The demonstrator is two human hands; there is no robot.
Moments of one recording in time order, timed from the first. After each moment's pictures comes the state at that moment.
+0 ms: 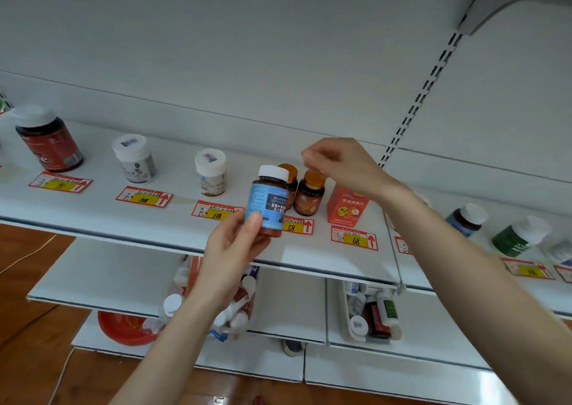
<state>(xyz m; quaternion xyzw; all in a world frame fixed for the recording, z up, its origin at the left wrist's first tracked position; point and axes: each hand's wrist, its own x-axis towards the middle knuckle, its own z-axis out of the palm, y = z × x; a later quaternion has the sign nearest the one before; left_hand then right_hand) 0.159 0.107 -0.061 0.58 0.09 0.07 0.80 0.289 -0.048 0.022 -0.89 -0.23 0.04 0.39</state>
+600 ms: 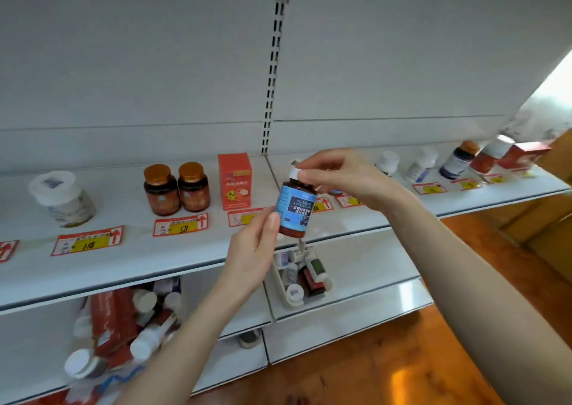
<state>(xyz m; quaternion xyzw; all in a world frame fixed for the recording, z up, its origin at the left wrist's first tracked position) 0.174 -0.037 -0.070 0.75 -0.16 0.00 0.64 0.201 -0.205 0.030 -0.86 -0.02 0.05 0.50</state>
